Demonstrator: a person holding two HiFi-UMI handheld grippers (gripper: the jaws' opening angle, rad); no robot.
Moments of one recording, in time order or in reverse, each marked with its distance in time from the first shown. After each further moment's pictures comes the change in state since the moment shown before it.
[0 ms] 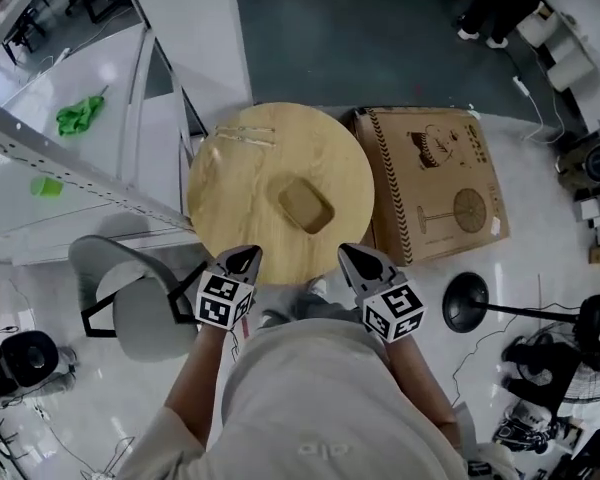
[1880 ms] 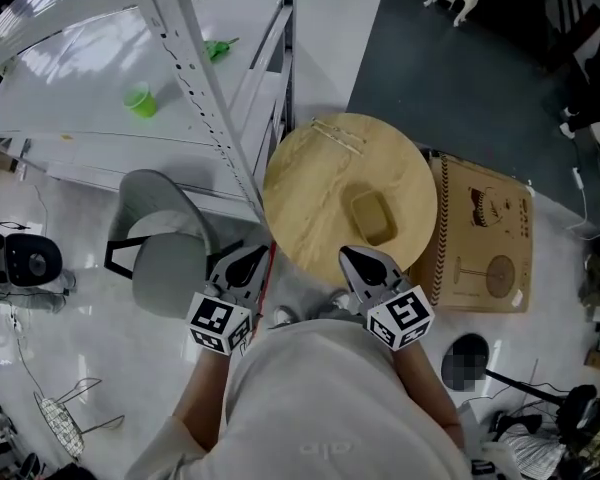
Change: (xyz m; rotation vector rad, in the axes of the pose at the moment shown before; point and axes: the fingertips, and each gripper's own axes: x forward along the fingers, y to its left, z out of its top) left arm -0.199 0.045 0.015 -0.131 -0.413 0.300; right arm 0.069 0.166 0.038 -0.208 -0.026 0.372
